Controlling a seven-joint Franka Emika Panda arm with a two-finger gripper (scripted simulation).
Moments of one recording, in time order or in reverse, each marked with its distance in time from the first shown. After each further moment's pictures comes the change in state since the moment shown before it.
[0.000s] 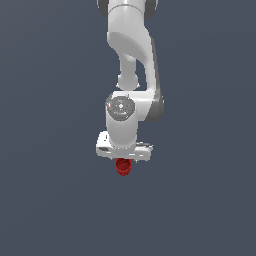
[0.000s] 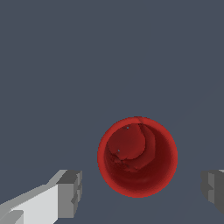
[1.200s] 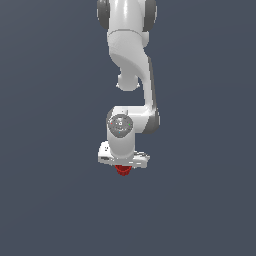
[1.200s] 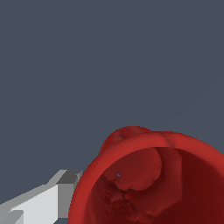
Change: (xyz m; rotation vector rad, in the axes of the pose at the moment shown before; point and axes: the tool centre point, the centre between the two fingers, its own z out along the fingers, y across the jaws) arm 0.003 0.004 0.060 -0.002 -0.007 0.012
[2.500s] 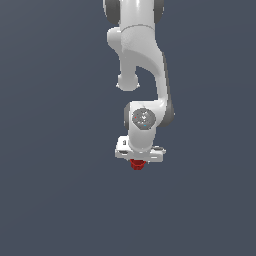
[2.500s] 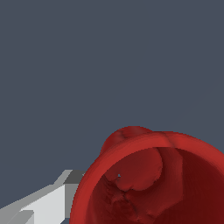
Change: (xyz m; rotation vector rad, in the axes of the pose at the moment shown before) arm -0.031 -0.062 -0.001 -0.001 -0.001 0.001
